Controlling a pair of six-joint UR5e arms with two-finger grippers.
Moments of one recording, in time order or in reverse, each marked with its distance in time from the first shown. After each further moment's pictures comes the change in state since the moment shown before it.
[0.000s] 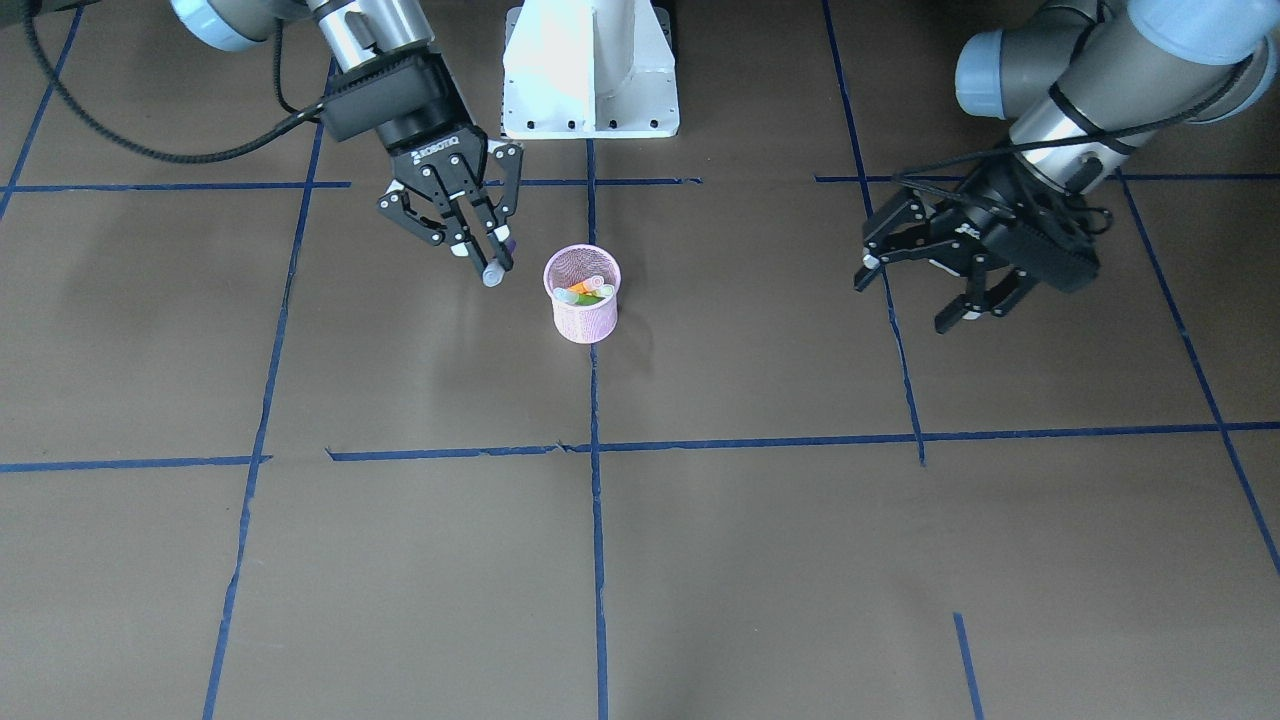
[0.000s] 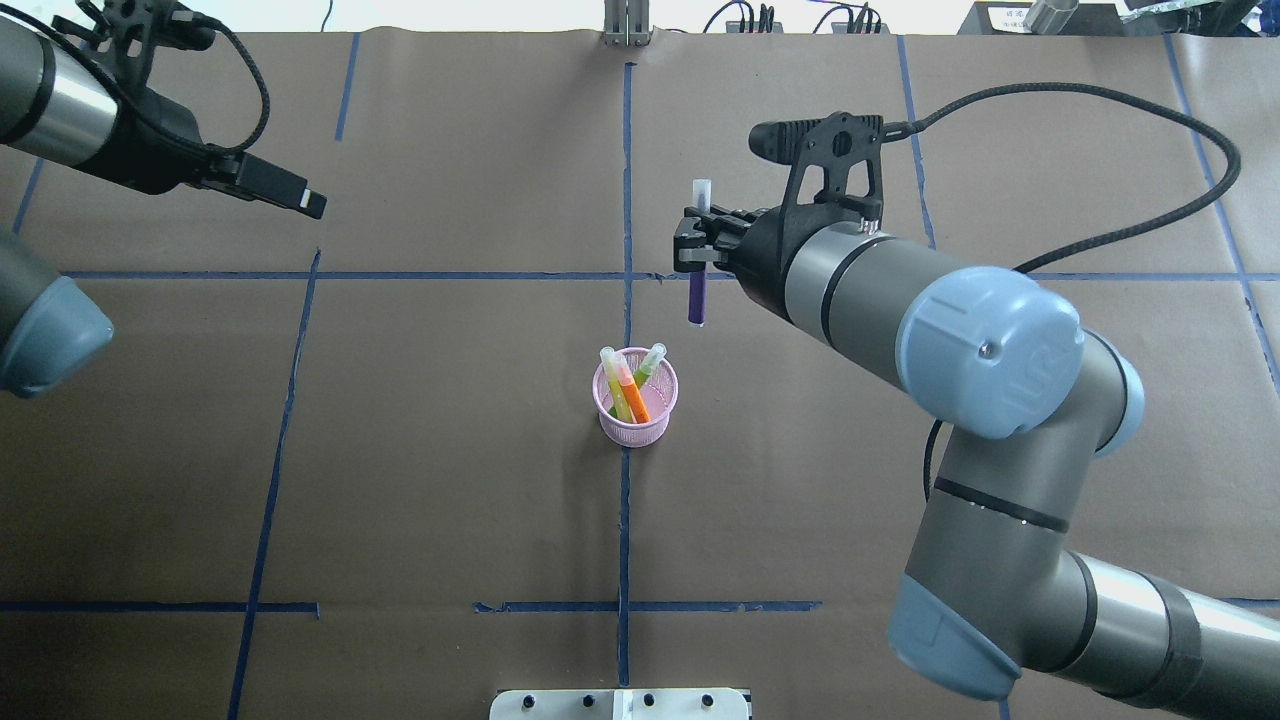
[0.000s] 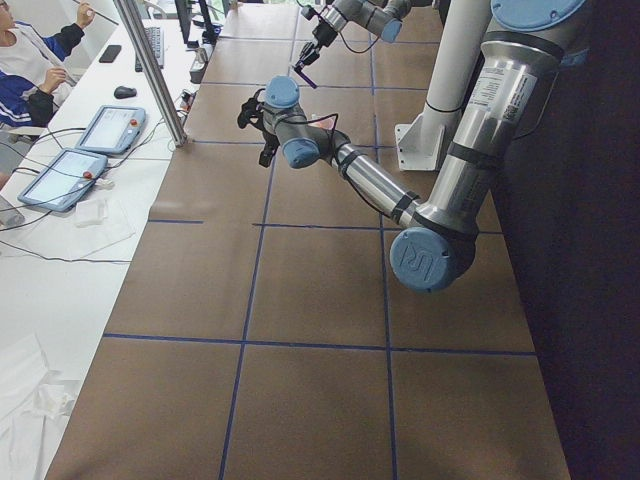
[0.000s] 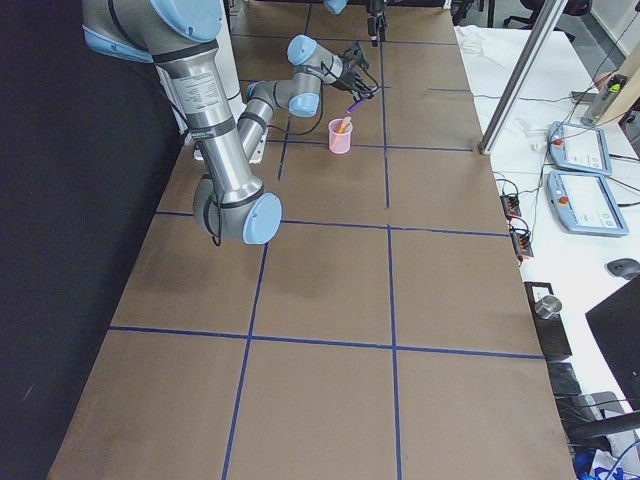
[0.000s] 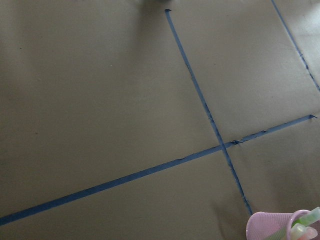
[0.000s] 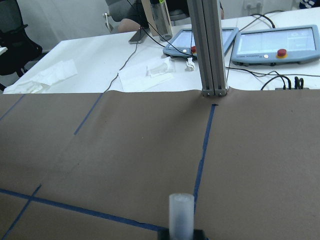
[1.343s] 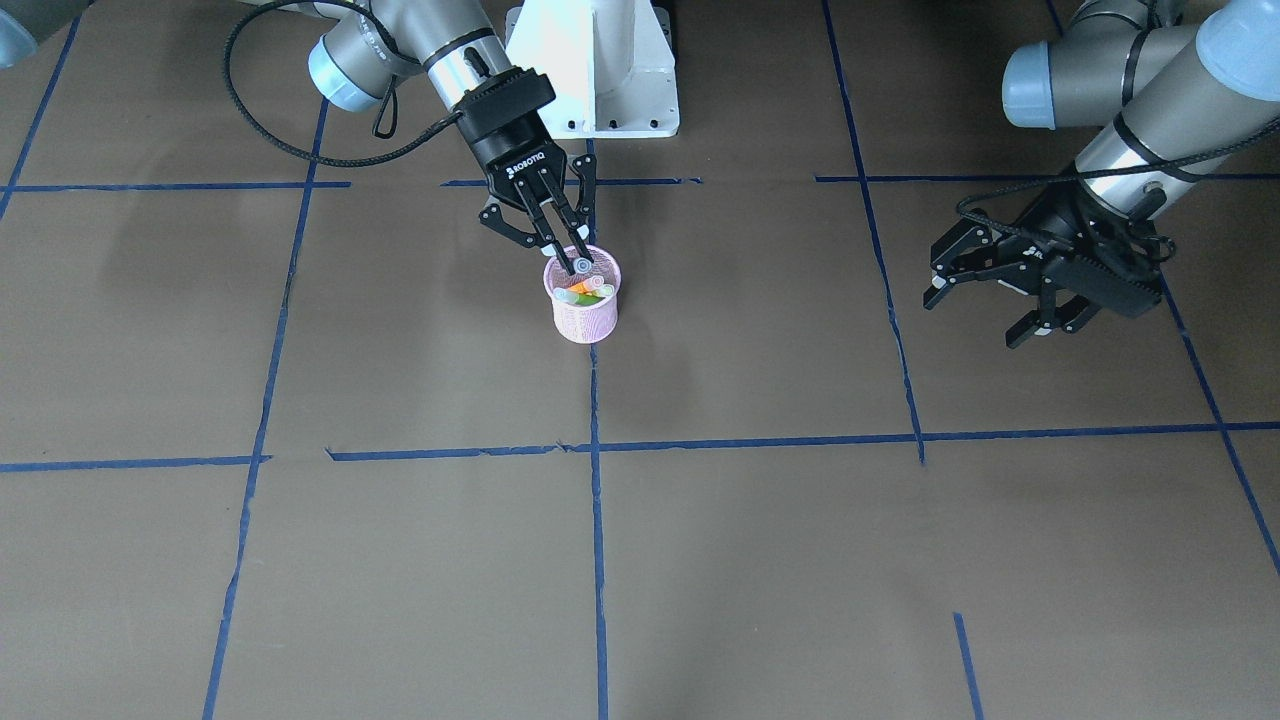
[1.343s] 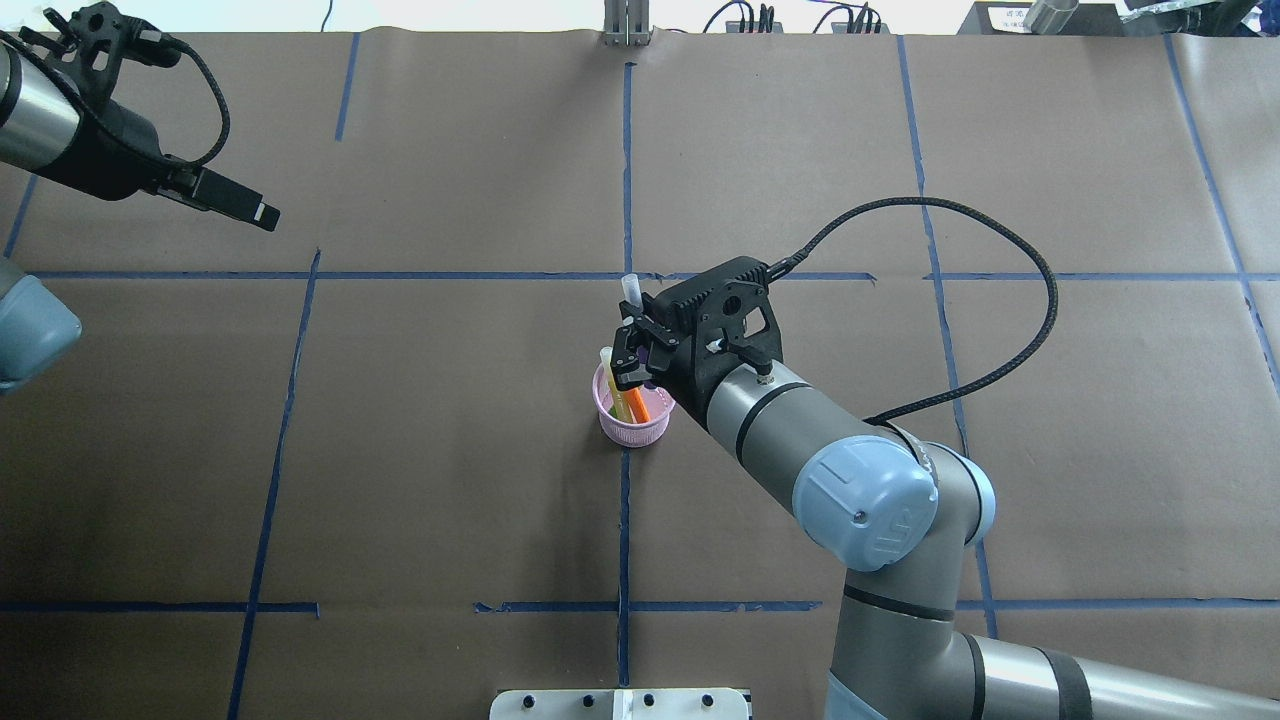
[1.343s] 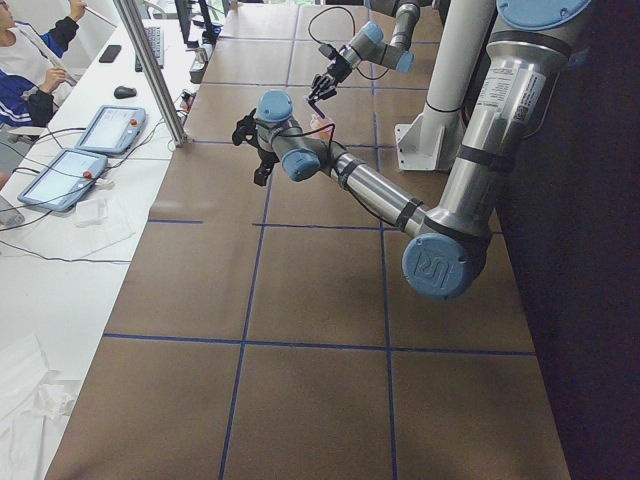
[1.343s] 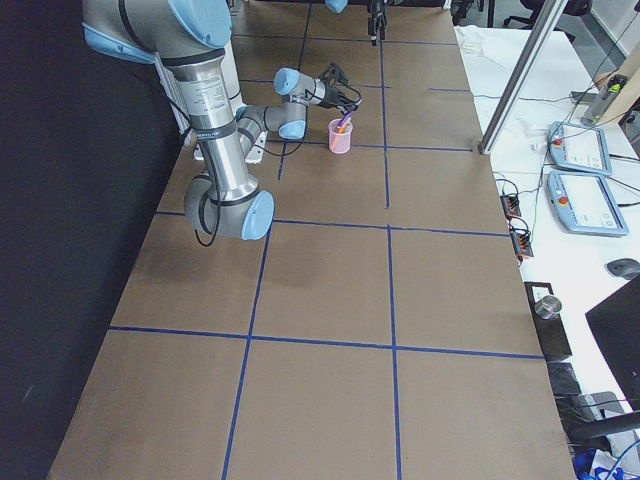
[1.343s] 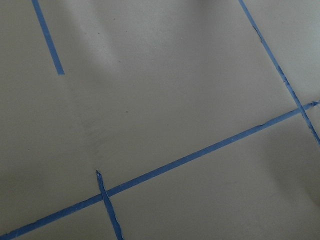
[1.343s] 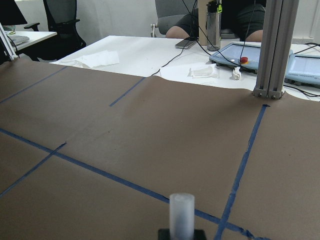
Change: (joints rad) left arm -0.014 0.038 0.018 0.025 0.000 0.073; right arm -0.157 0.004 -0.209 0.264 -0.175 -0.173
